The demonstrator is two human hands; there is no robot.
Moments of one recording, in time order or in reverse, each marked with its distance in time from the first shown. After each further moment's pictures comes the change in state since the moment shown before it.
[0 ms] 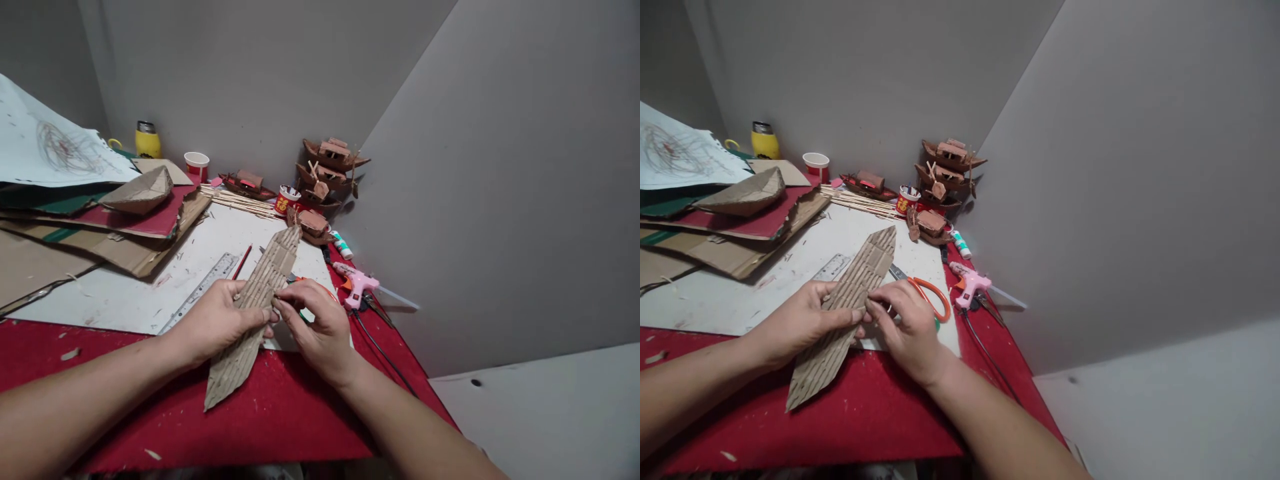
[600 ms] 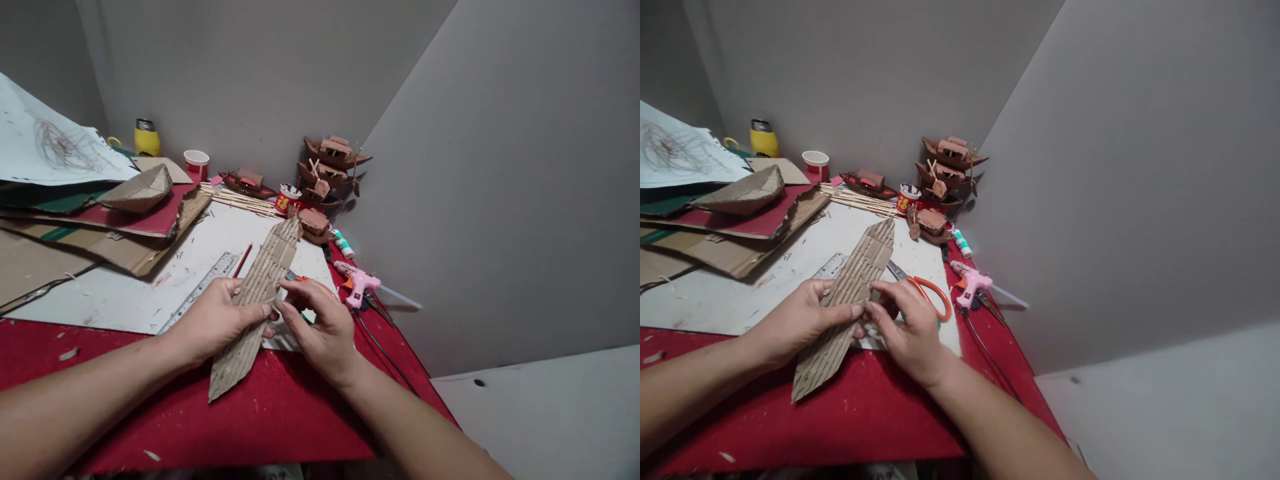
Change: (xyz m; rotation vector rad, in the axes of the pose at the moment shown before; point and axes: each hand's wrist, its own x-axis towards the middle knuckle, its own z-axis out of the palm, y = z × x) left_hand -0.001 0.002 0.001 -0.021 0.040 -0.010; right_hand 0.000 -0.004 -0.001 0.021 0.019 0.061
